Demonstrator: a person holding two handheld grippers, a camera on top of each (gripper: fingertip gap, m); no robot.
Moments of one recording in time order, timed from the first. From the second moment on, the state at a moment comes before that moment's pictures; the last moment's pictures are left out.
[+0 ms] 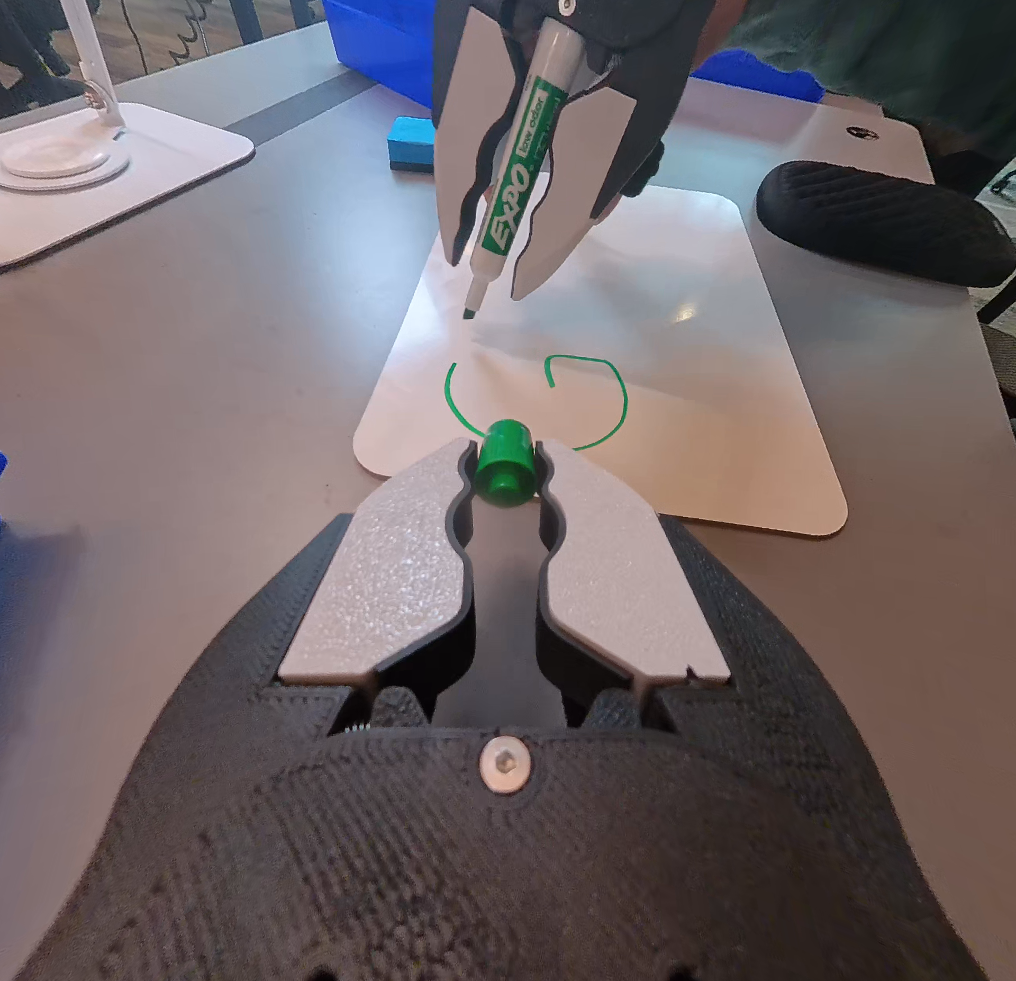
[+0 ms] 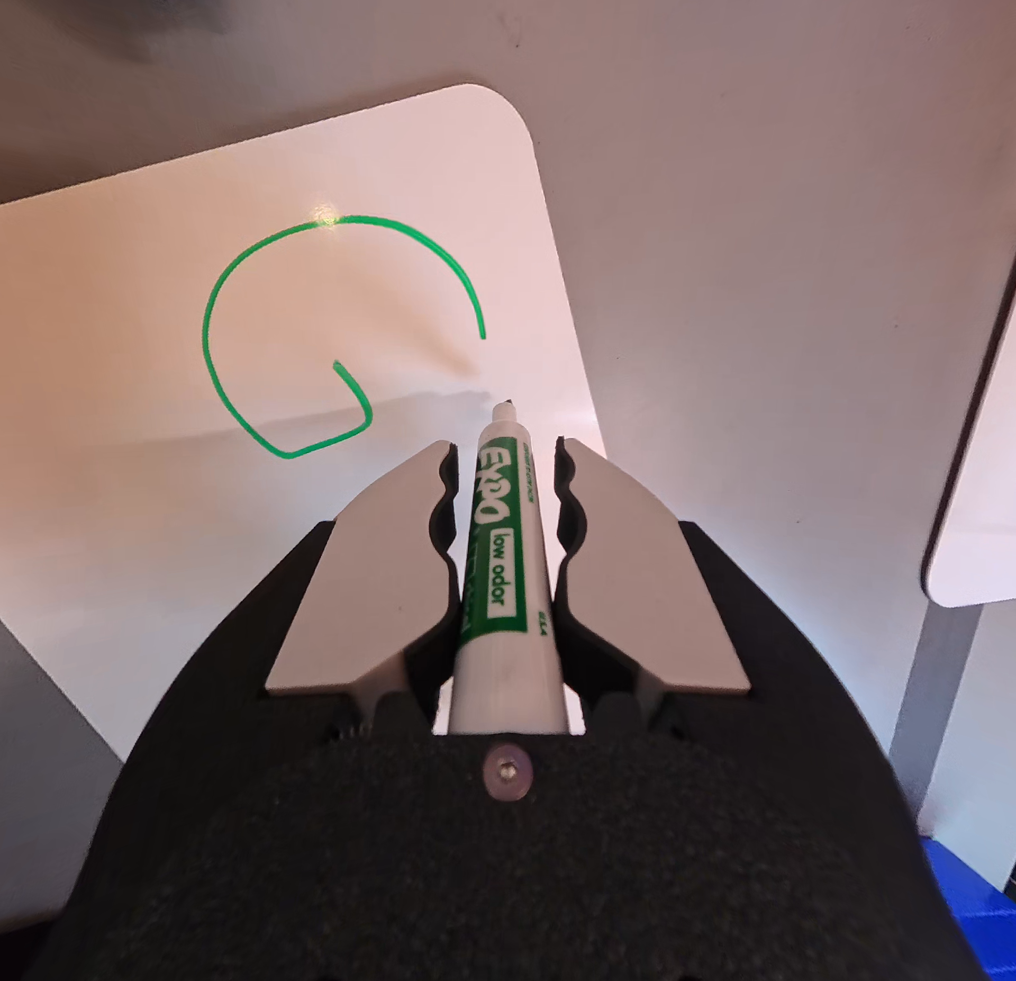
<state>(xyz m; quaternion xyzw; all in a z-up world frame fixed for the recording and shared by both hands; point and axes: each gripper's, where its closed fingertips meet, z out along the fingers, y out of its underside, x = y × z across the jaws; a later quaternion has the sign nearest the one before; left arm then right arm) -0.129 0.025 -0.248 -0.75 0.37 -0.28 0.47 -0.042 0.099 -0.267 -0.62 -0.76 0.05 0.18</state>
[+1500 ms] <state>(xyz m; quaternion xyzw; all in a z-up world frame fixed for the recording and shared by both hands) -0.129 0.024 -0.249 -0.75 0.38 -0.29 0.47 -0.019 0.062 -0.273 -0.62 -0.77 0.05 0.14</state>
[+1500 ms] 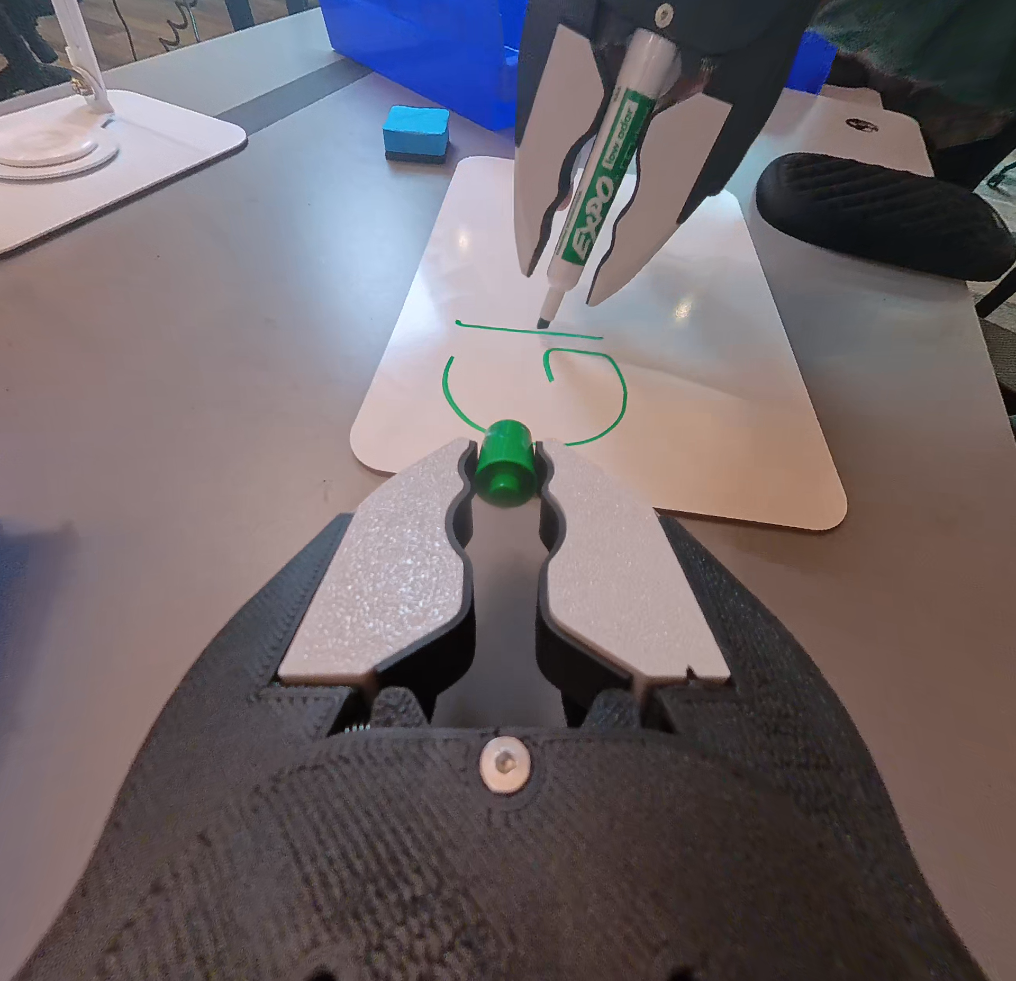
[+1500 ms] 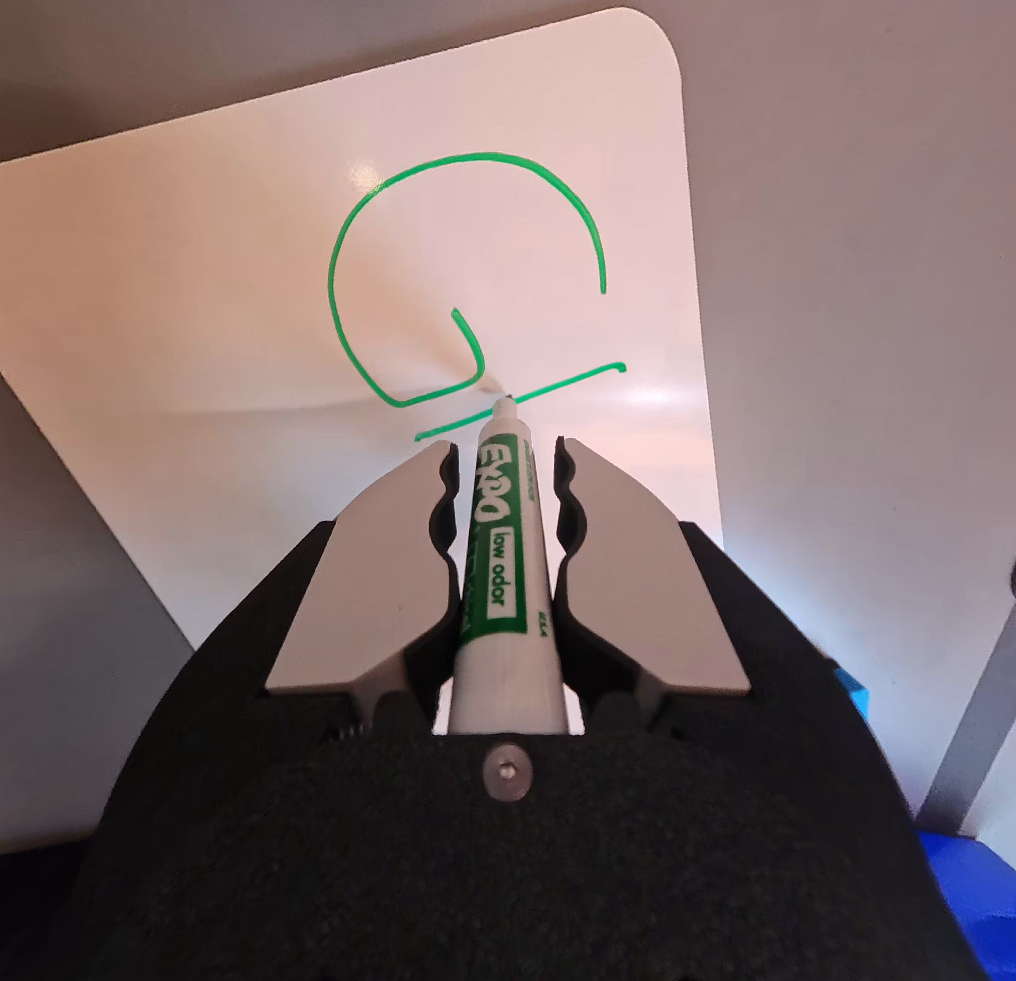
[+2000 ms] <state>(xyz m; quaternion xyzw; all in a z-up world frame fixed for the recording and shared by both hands) -0.129 0.024 -0.250 -0.75 0.37 -0.29 0.46 0.018 0.087 -0.271 -0.64 -0.76 0.01 0.13</state>
